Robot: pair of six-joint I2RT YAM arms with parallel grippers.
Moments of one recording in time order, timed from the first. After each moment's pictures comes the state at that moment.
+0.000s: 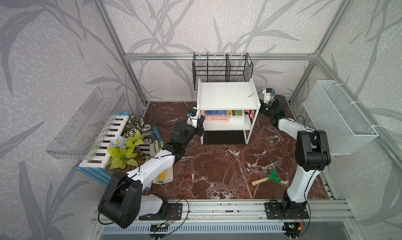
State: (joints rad) left arm -0.42 1.33 0.74 0.48 0.08 -0.05; right arm 0.01 1.93 1.39 0.31 -0.68 0.67
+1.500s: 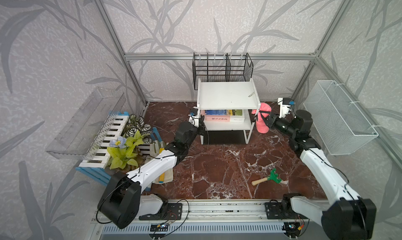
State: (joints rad) left arm -0.50 1.33 0.77 0.41 -0.13 -0.09; right arm 0.09 1.05 0.90 0.08 -0.53 0.47
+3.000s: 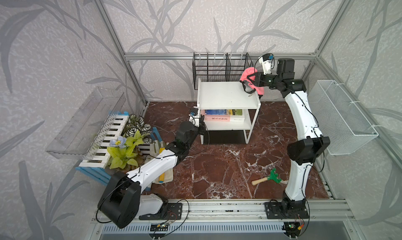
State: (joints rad) left arm -0.51 1.33 0.78 0.39 -0.17 -0.10; right arm 0.16 1.95 2.25 -0.73 -0.57 0.13
